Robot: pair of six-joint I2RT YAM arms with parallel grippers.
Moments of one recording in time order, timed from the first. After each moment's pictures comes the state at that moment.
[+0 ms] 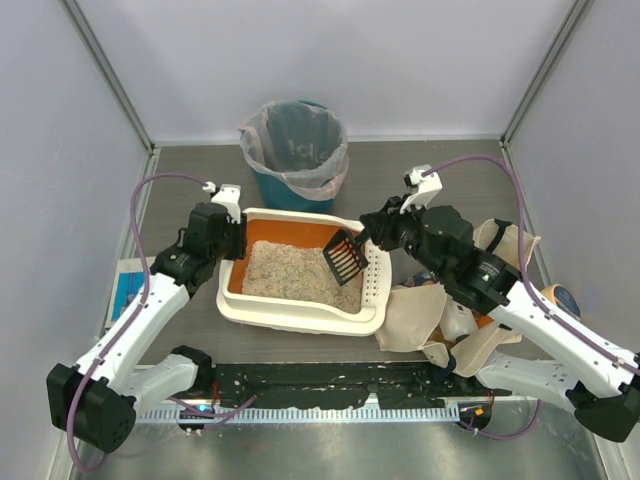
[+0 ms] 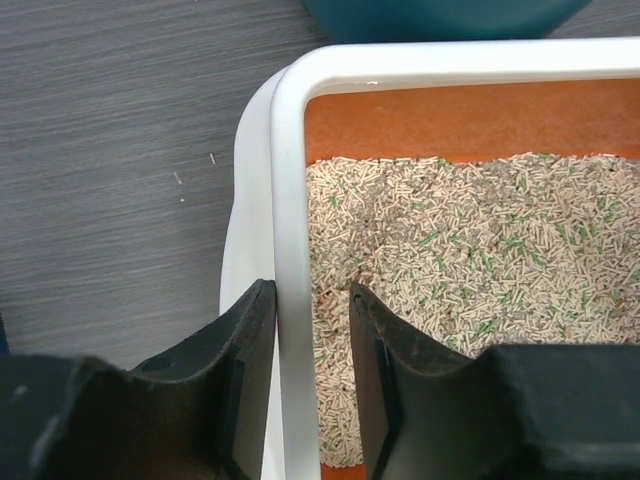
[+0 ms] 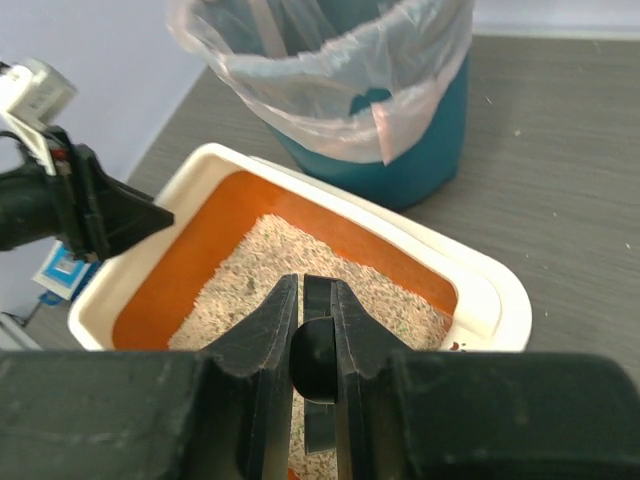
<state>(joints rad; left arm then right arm) -0.39 1.00 0.86 -0.49 -0.14 -0.16 0.83 0.93 1.03 -0.27 0.25 0.40</state>
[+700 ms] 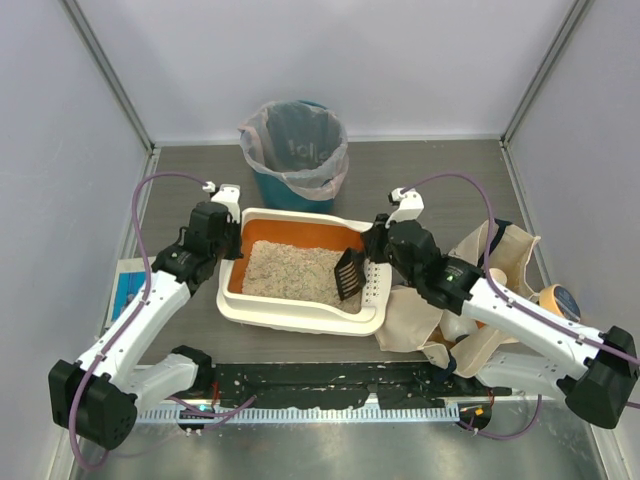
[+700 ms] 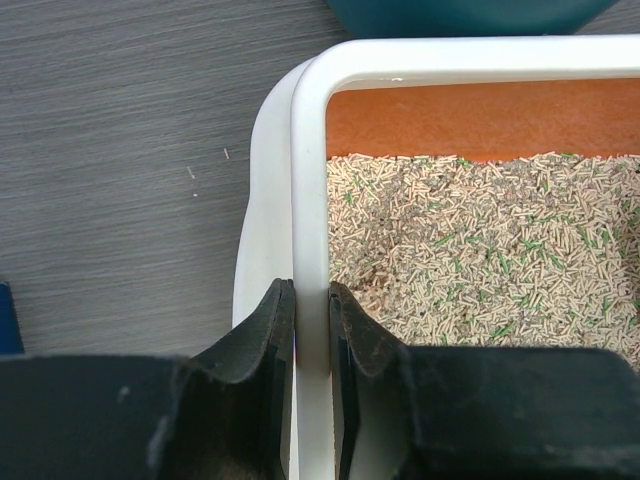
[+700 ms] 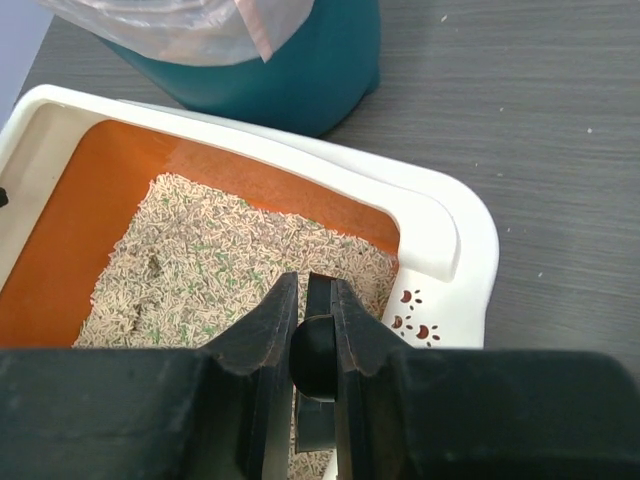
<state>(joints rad) -0.38 1.03 0.86 -0.49 -0.16 -0.15 0.83 1.04 0.84 -0.21 0.42 0.50</state>
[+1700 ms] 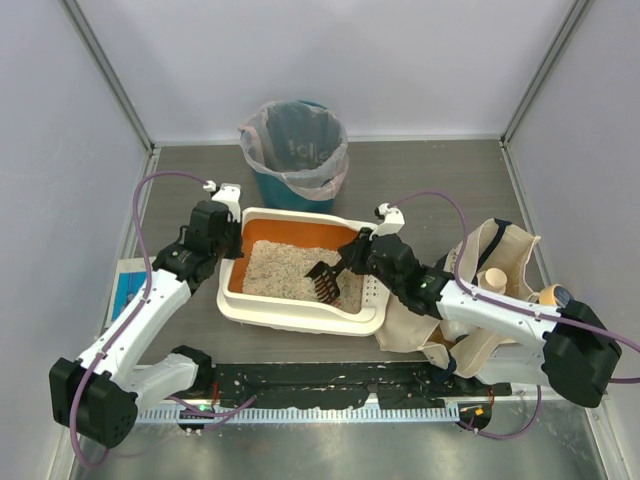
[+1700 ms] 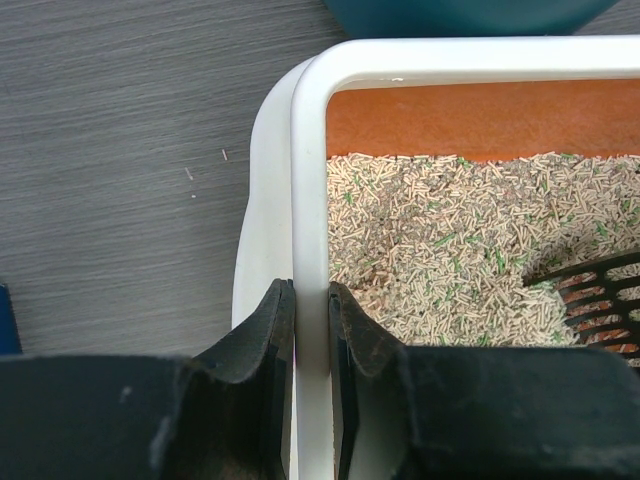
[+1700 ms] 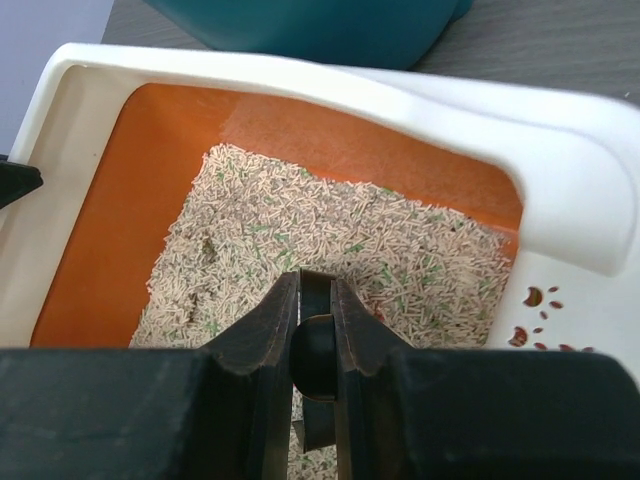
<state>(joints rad) -0.38 1.04 0.86 -0.49 -0.16 -0.15 0.86 1.19 0.67 0.12 0.31 0.69</state>
